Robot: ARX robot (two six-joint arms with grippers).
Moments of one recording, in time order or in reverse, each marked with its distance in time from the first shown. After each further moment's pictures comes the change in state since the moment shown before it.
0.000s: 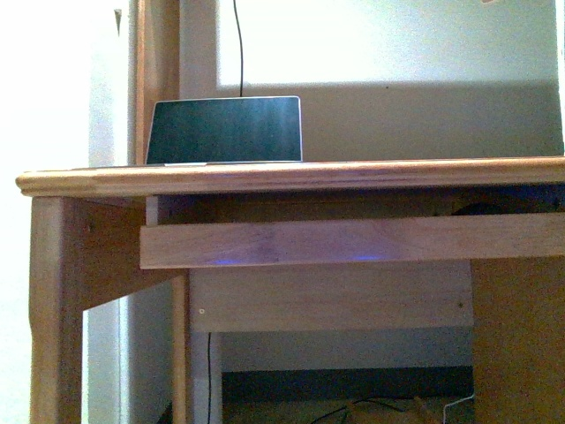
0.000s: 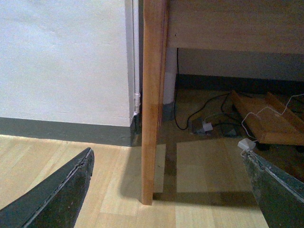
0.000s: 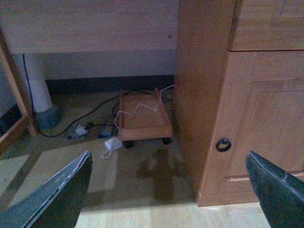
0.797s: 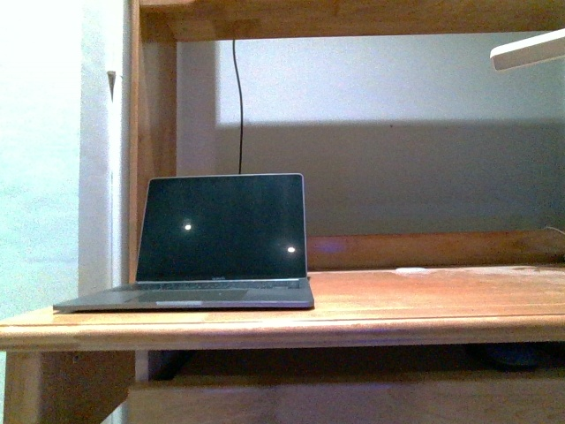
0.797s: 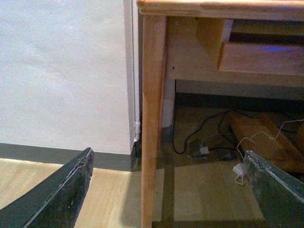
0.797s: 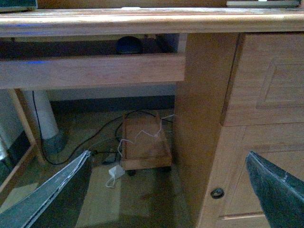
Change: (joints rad) left arm 0.000 0.000 0.000 0.000 0.000 0.000; right arm 0.000 0.000 0.000 0.000 0.000 0.000
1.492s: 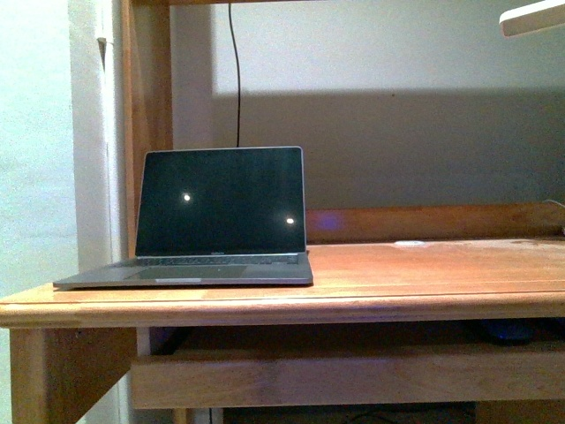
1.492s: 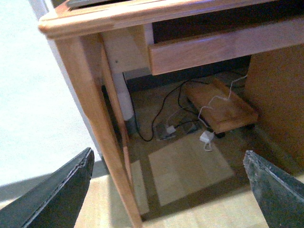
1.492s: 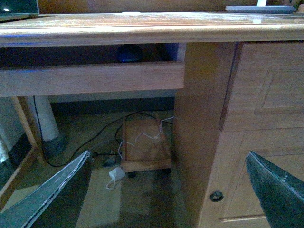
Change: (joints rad) left arm 0.011 0.719 0.138 0.465 0.330 0.365; right arm 0.000 0.000 0.000 0.000 0.000 0.000
